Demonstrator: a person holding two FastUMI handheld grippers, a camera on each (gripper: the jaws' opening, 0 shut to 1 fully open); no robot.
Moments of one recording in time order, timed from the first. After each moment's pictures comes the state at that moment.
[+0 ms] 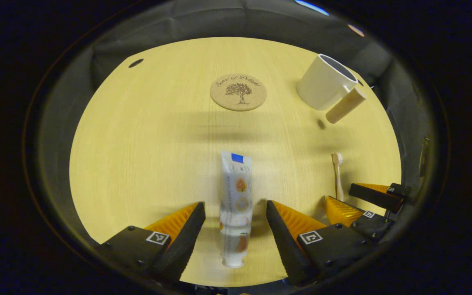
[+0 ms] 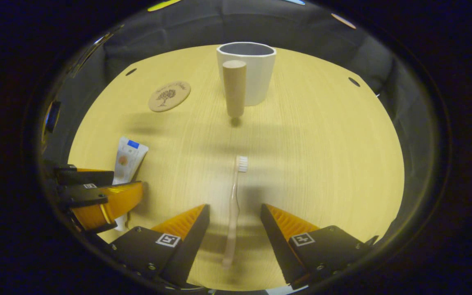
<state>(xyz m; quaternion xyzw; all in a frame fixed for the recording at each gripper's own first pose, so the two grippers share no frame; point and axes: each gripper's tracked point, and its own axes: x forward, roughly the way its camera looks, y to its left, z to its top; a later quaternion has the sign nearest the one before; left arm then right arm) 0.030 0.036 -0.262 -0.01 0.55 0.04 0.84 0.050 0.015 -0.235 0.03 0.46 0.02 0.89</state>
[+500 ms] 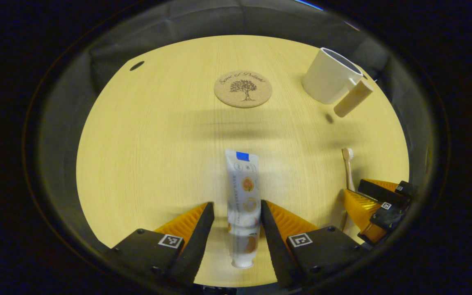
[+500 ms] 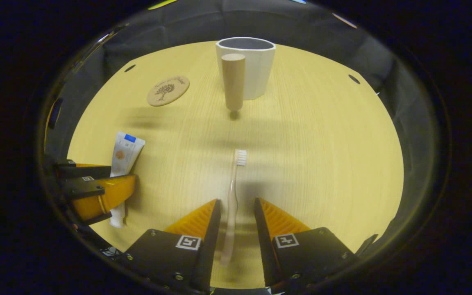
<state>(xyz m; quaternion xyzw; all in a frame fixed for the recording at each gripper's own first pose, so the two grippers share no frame) 0.033 0.043 -0.266 0.02 0.55 0.05 0.83 0.044 0.015 -0.240 0.02 0.48 0.02 0.88</state>
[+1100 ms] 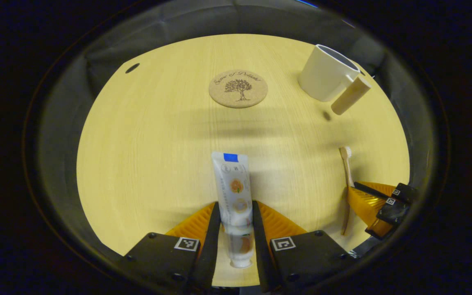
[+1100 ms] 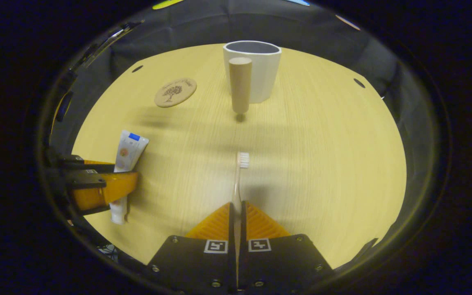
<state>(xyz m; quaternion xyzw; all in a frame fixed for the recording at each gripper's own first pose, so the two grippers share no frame) 0.034 0.040 -0.265 0.03 0.55 0.04 0.83 0.044 0.016 -0.233 0.02 0.46 0.05 0.89</state>
